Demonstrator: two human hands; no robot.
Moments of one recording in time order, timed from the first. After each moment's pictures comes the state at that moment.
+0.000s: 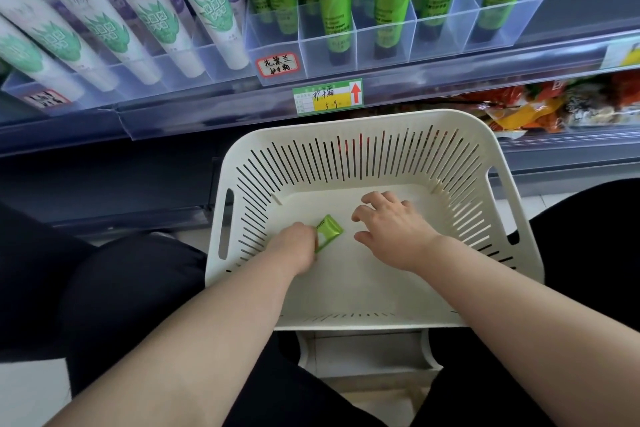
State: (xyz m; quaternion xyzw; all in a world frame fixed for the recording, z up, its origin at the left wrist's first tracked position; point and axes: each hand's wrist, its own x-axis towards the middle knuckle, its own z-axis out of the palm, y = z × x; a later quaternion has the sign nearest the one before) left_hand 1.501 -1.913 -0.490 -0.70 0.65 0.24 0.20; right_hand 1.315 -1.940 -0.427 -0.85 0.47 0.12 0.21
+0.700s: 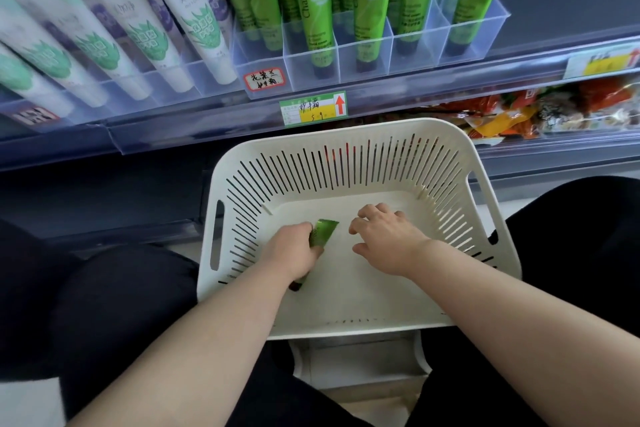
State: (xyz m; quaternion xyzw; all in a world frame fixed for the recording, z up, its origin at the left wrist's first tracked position) left_hand 1.489 -1.910 -0.471 -0.72 0.64 0.26 0.02; right_hand 1.308 -1.938 -0.427 -0.84 0.47 0.16 0.20
